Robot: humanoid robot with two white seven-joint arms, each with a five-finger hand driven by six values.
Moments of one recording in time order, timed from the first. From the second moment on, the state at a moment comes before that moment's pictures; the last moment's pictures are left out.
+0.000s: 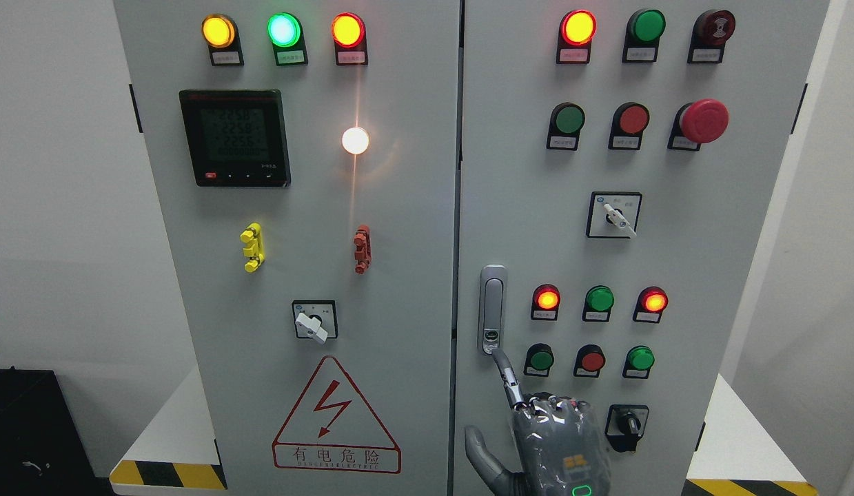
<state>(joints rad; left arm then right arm) 0.00 -0.10 -0.10 -0.07 0.07 -0.06 0.01 -0.20 0.07 0.26 -1.81 1.50 0.06 -0.16</state>
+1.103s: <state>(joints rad) 0.00 -0.10 -0.10 -0.07 0.07 -0.06 0.01 -0.27 0.07 0.24 -1.77 1.54 0.07 -0.15</state>
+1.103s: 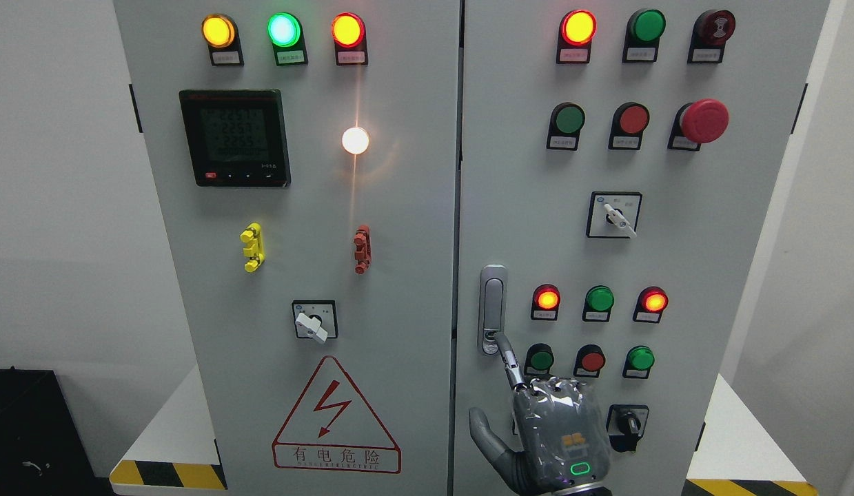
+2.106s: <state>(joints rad) 0.00 -0.10 -0.10 -0.07 0.07 -0.06 0.01 -0.27 0.07 0.25 -1.75 1.55 0.08 -0.14</state>
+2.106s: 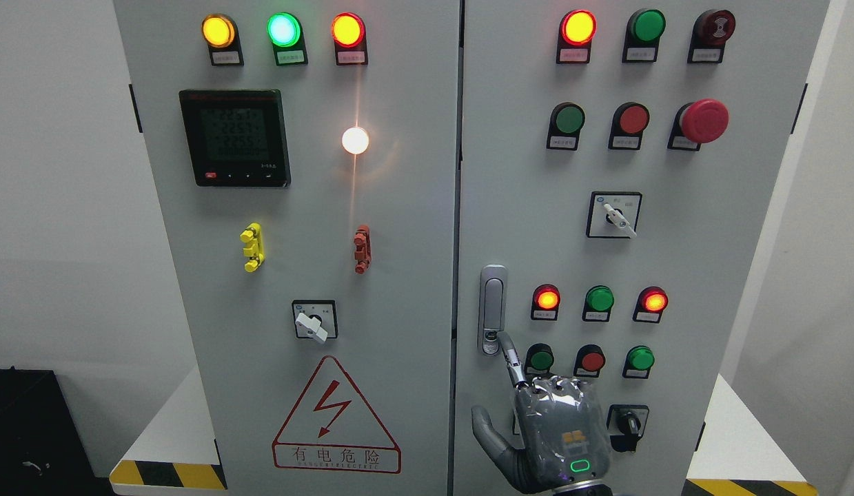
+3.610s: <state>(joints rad) 0.00 -0.10 -0.10 -0.07 0.07 -0.06 0.01 -0.29 0.08 0.27 -1.74 1.56 0.08 -0.15</state>
